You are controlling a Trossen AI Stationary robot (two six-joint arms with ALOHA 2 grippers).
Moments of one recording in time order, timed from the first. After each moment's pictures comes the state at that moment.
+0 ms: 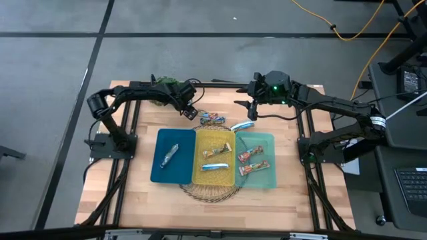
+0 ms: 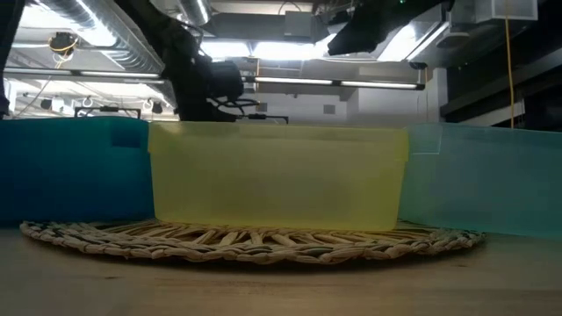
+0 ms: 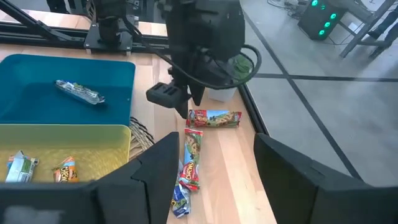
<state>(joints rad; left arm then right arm) 0.57 1.67 1.04 -0.57 -0.05 -0.29 -0.36 1.25 1.12 -0.30 -0.08 -0.25</state>
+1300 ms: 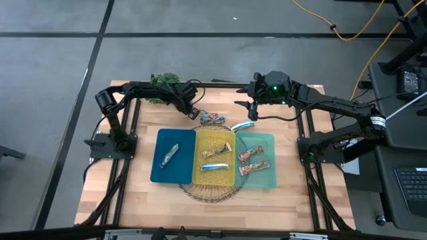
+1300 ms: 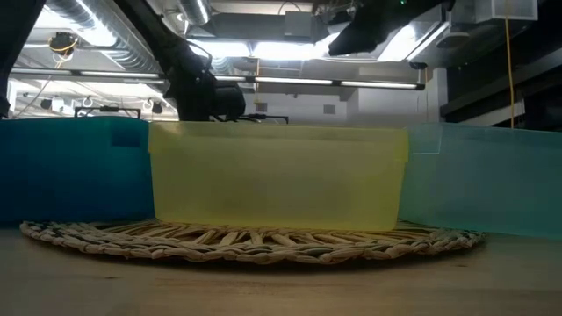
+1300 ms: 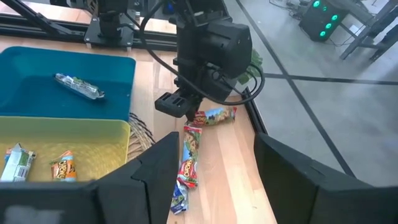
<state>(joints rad) 0.61 1.78 1.04 -0.50 0.00 -0.31 -0.36 1.25 1.12 -0.31 -0.08 -0.27</state>
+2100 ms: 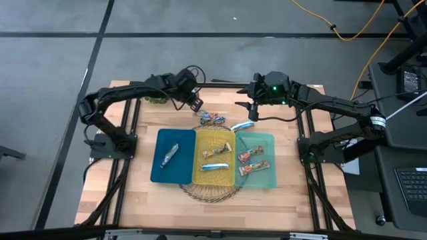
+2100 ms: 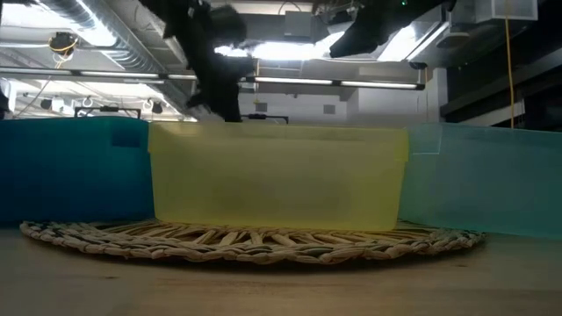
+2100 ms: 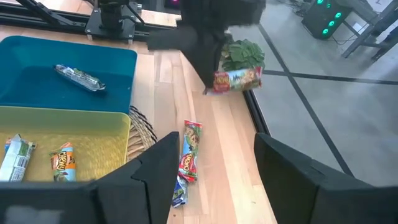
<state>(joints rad) 0.52 1.54 1.21 -0.62 -0.05 -0.33 -0.36 1.25 1.12 -0.33 -0.08 -0.30</state>
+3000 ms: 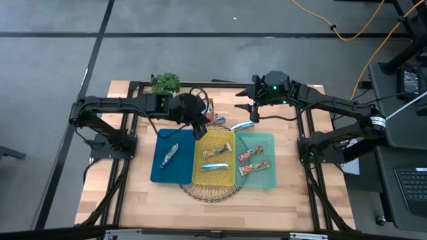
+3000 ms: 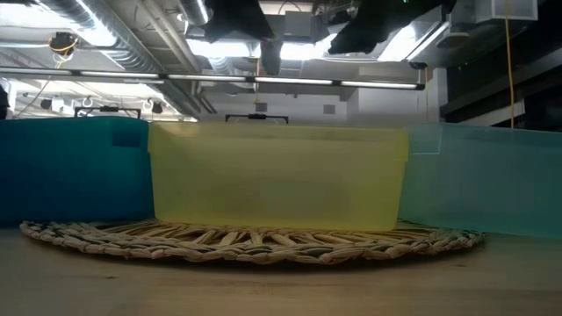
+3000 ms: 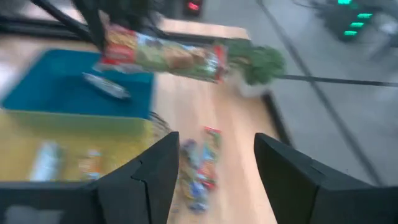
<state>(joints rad) 0.08 1.43 1.39 -0.68 -0.13 -0.40 -0.36 1.25 1.12 -0.33 -0.17 -0.27</state>
